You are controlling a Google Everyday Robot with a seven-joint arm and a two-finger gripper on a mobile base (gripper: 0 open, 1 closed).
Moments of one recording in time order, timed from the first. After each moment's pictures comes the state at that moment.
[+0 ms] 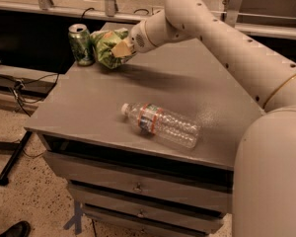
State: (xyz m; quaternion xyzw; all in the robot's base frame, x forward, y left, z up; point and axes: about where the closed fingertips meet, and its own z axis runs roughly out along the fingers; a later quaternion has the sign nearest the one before) arm 0.752 0.065 0.879 -0.41 0.78 0.26 0.40
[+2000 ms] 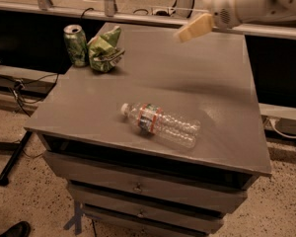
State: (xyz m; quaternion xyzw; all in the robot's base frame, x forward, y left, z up) arm 0.732 -0.138 0.977 -0.42 0.74 0.17 0.50
